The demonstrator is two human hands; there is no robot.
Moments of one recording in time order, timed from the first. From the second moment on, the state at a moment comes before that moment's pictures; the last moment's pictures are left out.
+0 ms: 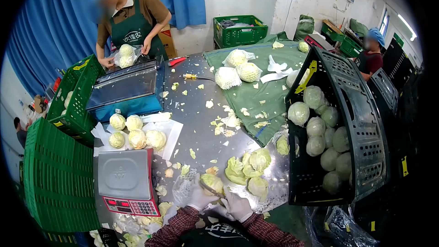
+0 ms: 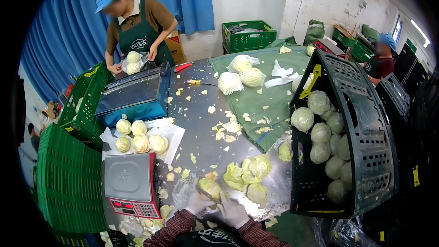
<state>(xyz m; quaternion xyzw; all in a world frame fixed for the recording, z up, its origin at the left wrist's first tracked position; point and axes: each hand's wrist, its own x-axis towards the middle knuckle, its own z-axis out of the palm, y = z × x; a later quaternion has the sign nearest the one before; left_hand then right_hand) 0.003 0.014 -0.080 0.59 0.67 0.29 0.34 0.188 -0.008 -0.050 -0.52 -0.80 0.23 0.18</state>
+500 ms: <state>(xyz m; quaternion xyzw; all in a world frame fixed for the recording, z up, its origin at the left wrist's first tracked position) -0.013 -0.028 -0.062 0.59 0.59 0.36 0.41 0.184 0.030 -0.062 -0.59 -0.60 0.44 0.31</state>
